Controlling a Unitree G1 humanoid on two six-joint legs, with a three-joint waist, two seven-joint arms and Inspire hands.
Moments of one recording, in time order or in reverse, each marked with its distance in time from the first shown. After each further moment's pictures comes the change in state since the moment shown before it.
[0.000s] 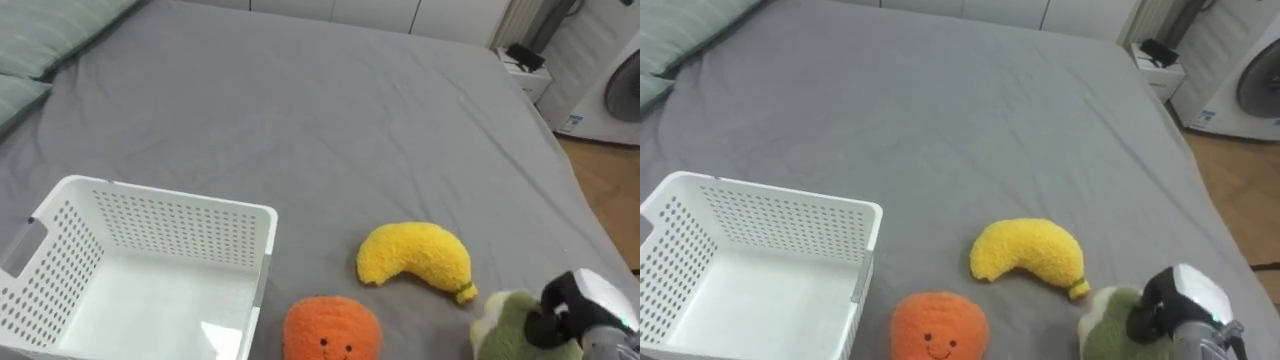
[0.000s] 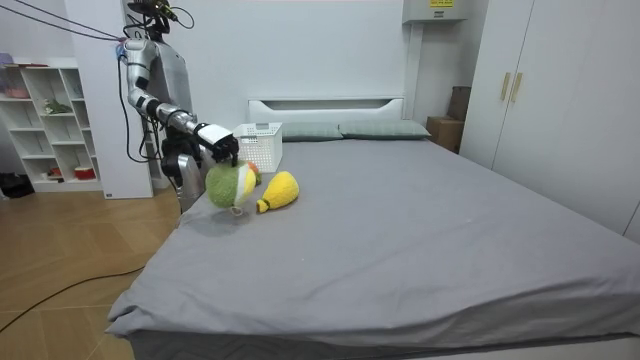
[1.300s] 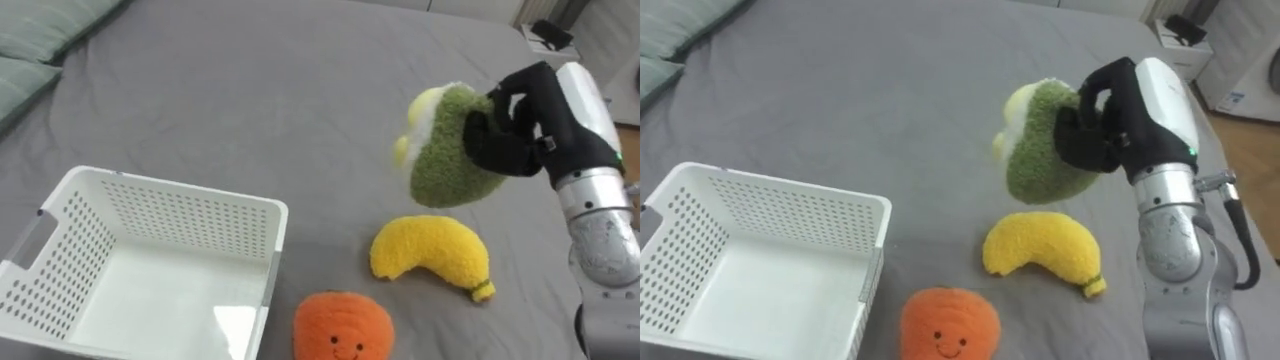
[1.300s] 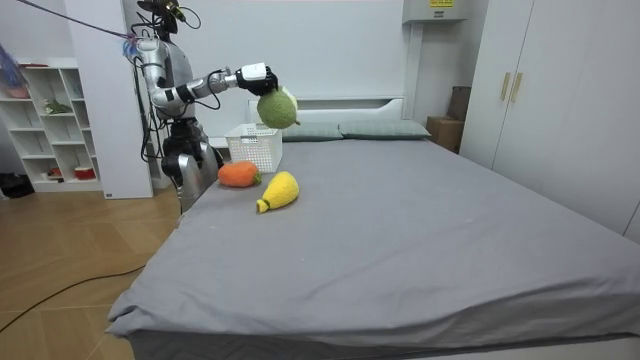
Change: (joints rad) left arm -0.065 -0.004 -0.071 0.057 -0.019 -0.043 0.021; right arm -0.214 -0.001 0.170 -0.571 0.360 0.011 0.124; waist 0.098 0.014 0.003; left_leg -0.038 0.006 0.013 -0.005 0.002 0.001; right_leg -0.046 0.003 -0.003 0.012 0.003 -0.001
